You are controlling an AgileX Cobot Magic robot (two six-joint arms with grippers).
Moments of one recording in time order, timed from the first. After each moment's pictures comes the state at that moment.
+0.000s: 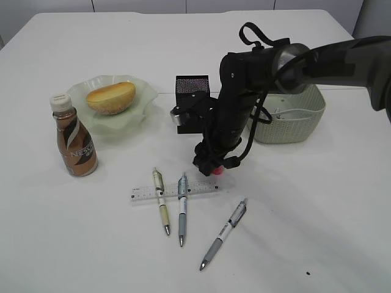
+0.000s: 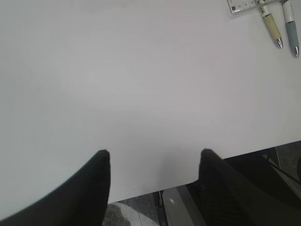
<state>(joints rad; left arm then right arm) -0.18 1.01 -0.99 -0.05 1.24 -0.03 0.43 2.34 -1.81 0.14 0.90 -0.55</state>
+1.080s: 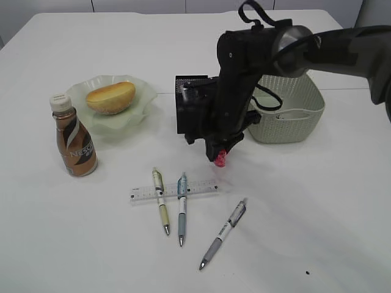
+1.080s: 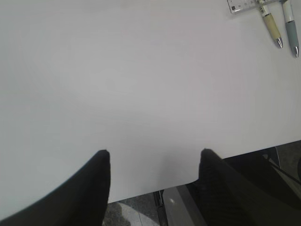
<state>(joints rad) -0.18 1.01 -0.99 -0.05 1.24 -0.03 0.42 2.34 -1.92 0.09 1.06 -0.06</state>
